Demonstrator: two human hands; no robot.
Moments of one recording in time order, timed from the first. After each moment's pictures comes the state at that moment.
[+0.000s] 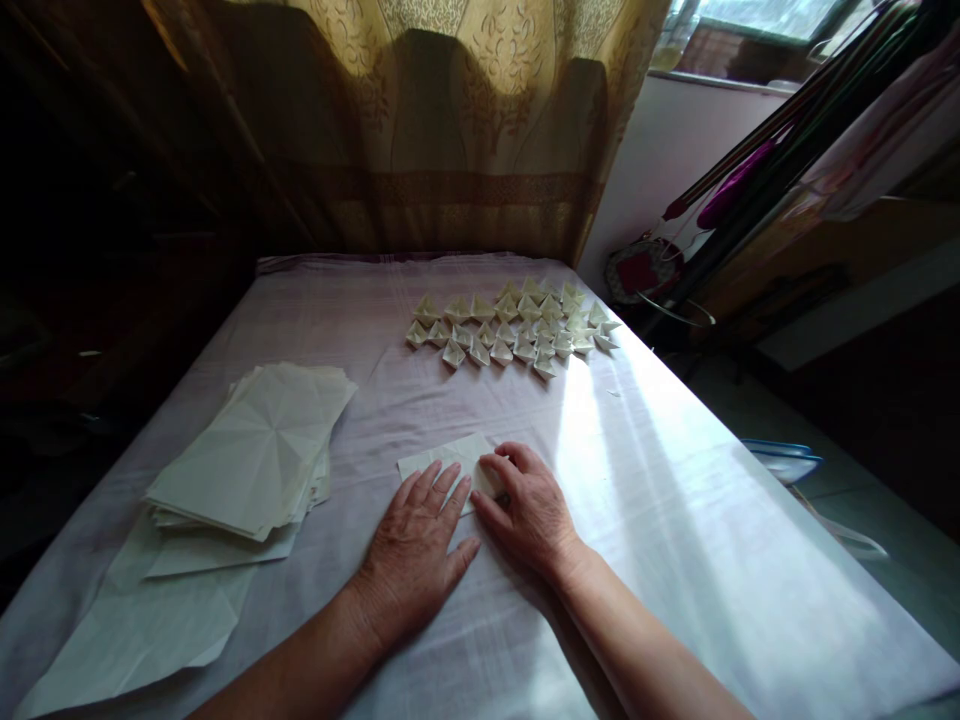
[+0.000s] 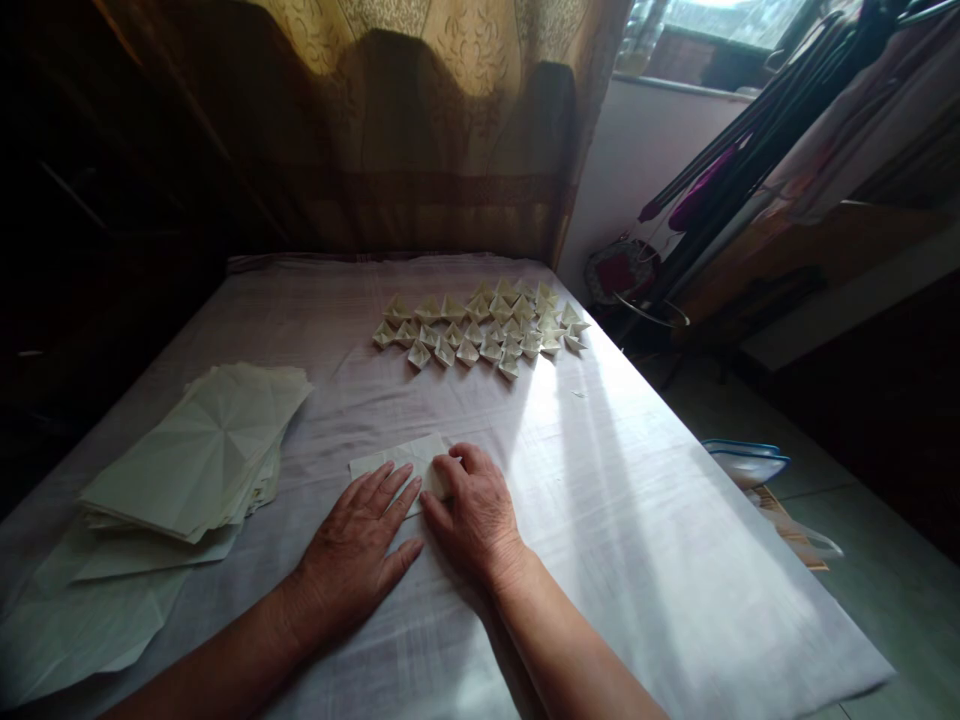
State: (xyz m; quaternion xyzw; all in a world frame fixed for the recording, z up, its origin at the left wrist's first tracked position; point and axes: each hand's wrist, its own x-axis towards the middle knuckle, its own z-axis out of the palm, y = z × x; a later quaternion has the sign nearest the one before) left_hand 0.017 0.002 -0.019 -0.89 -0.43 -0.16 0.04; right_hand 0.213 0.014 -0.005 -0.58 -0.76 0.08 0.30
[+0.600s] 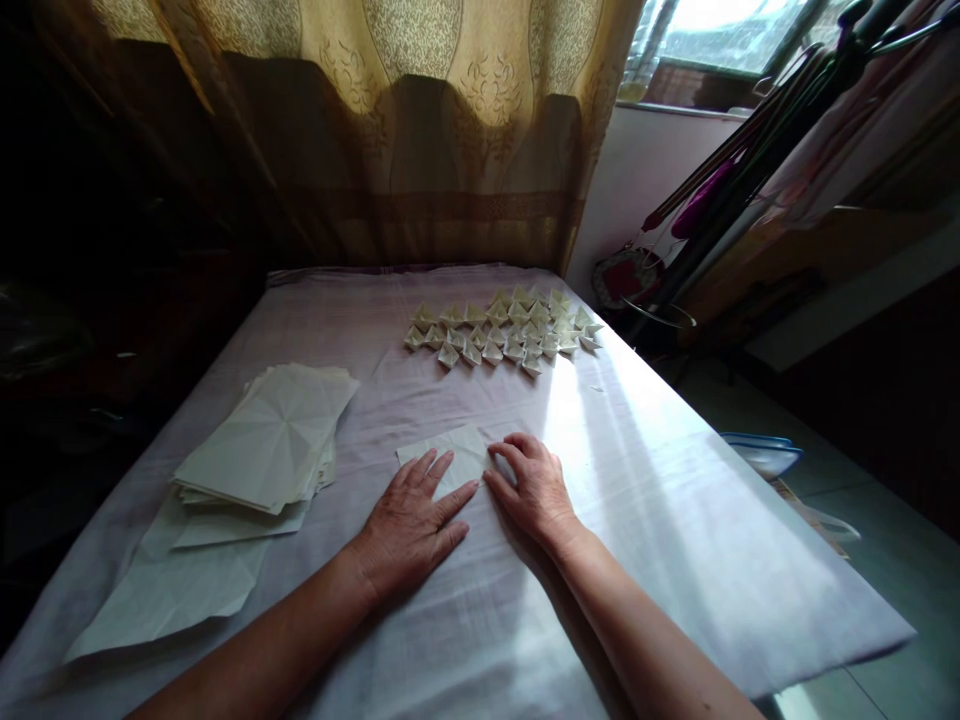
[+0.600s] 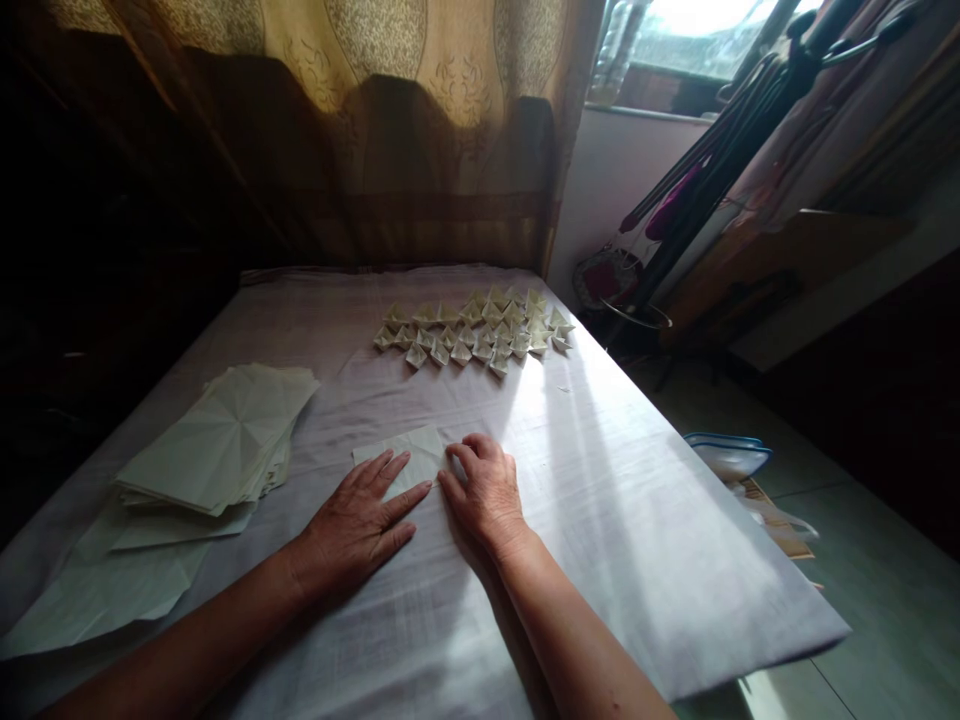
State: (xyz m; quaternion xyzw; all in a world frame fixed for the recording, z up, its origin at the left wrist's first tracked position) left_hand 0.010 0.009 -0.007 -0.91 -0.40 -0.06 -0.07; right_hand 0.230 0.008 -0.012 -0.65 -0.72 0.04 0.26
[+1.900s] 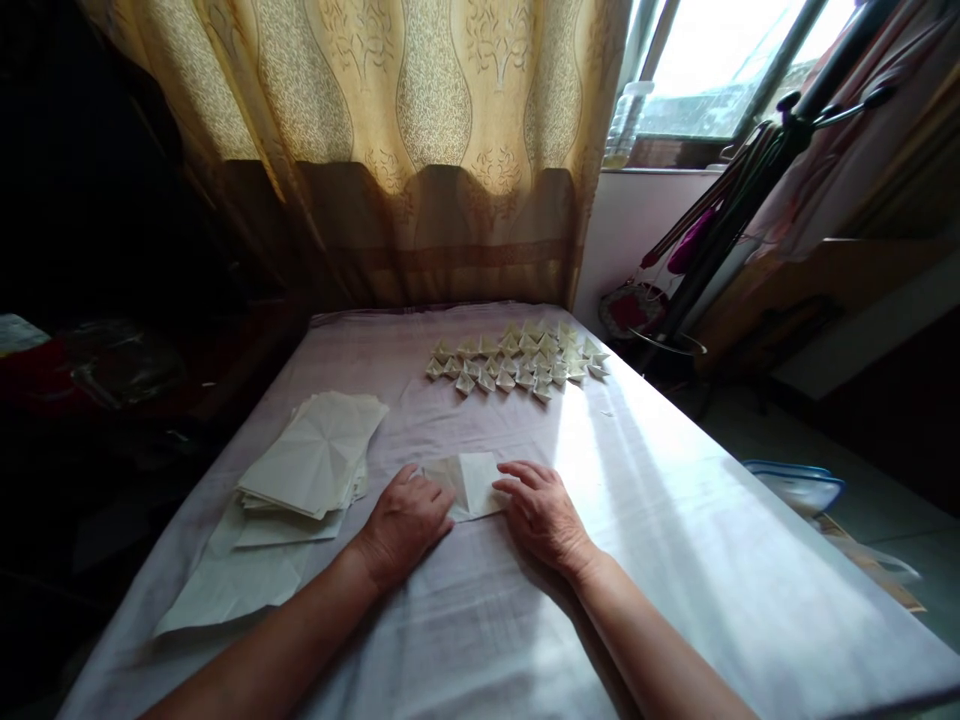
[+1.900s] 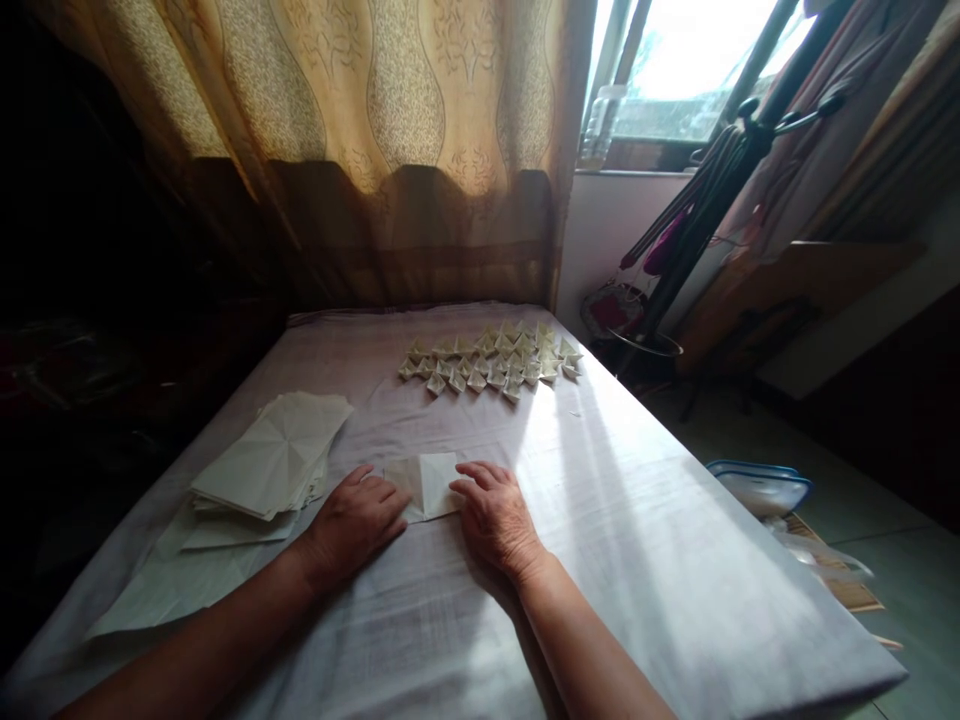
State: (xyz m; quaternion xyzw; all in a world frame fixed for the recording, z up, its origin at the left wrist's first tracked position) left_hand -0.012 0.013 0.033 -0.92 -0.37 -0.07 0.08; right_hand 0.234 0.003 -0.015 -0.47 -0.82 0.00 0.32
